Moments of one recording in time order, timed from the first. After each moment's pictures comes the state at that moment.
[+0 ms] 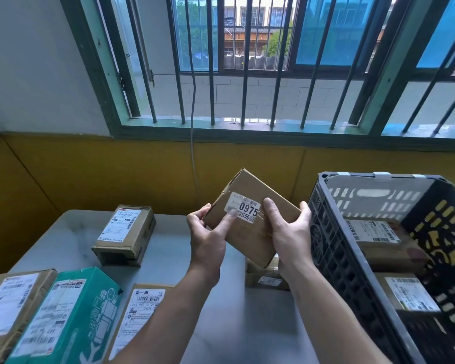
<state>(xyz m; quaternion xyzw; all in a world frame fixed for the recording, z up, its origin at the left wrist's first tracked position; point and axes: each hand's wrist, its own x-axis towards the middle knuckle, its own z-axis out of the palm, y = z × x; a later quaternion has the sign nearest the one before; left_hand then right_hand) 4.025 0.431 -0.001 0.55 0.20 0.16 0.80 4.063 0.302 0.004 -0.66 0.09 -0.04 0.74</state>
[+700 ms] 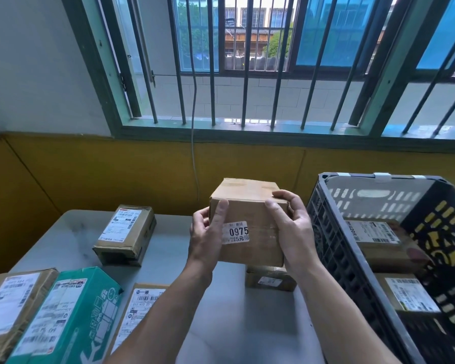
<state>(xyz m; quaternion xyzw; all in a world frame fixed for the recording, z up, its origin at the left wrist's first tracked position) 4.019 0.439 0.006 0.65 0.21 0.09 0.72 4.058 0.295 0.018 -0.64 -0.01 0.00 0.77</state>
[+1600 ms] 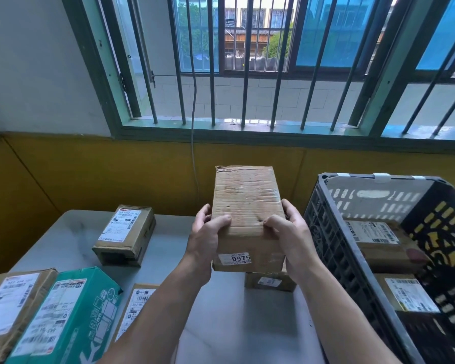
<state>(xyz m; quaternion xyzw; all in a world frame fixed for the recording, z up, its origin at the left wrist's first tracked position) 4.021 0.448 0.010 0.59 0.21 0.02 0.78 4.059 0.289 0.018 -0.67 0.03 0.10 0.73</state>
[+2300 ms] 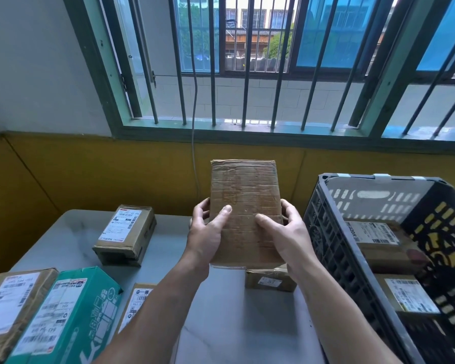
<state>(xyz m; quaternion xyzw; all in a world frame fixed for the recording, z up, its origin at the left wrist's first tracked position) 4.024 0.448 0.012 0.63 0.21 0.07 0.74 4.060 0.292 0.011 -0.72 0.02 0.06 0.69</state>
